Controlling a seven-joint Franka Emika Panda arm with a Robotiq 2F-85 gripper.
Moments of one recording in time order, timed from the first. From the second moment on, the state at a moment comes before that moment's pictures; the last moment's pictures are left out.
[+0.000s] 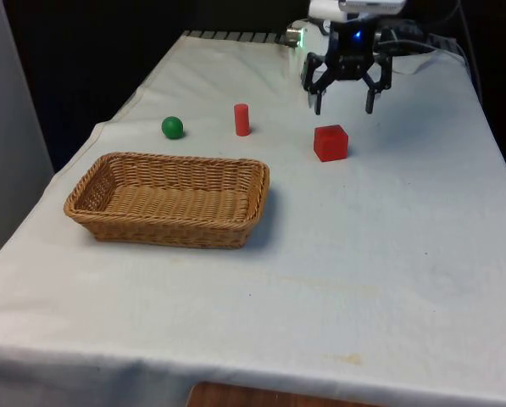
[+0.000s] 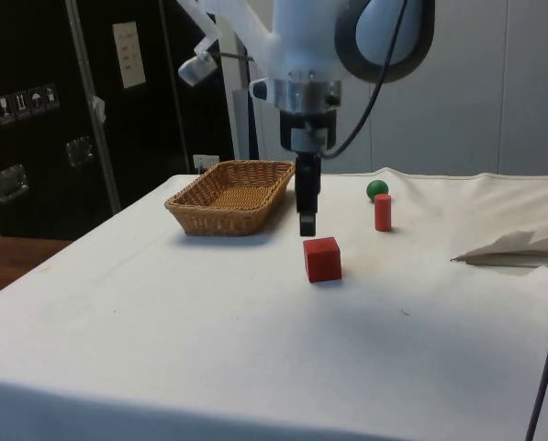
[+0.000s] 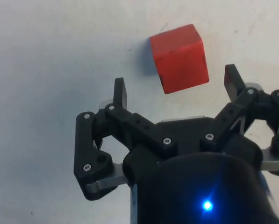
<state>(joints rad) 0.57 0.04 -0.48 -2.65 -0.08 2.77 -0.08</state>
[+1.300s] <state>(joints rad) 0.57 0.23 -0.47 -2.65 0.02 2.89 -0.23</state>
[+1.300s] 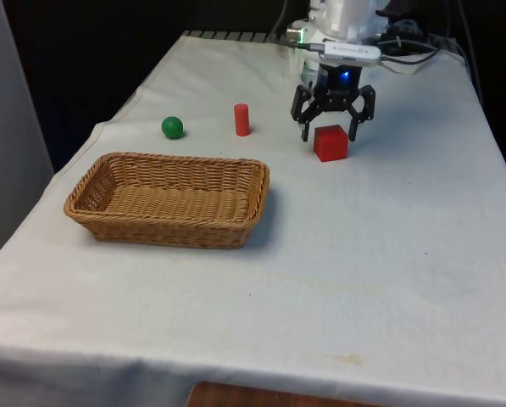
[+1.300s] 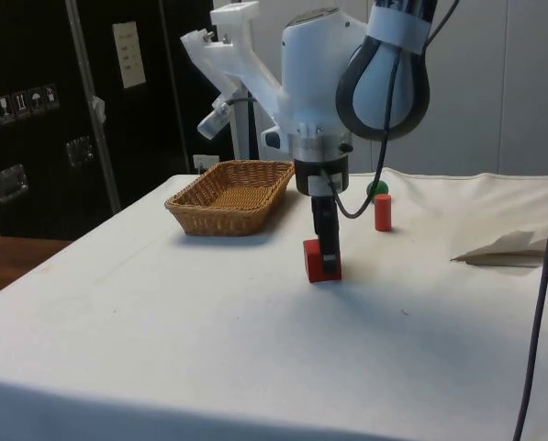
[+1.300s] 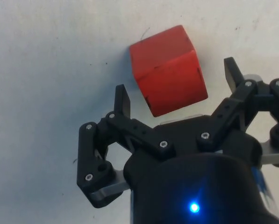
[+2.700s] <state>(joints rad) 0.56 0.23 -0.47 -2.63 0.02 2.89 -0.23</state>
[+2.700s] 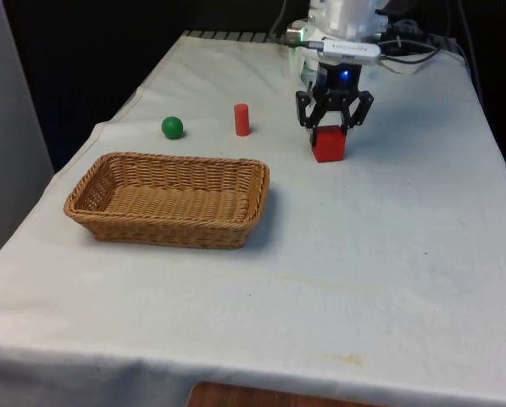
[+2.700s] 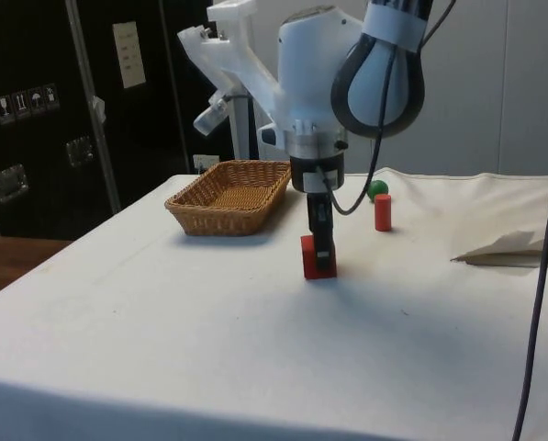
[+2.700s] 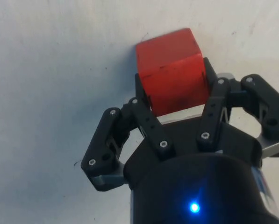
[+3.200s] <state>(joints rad) 0.55 0.10 -0.49 -2.63 0.00 2.79 -0.25</state>
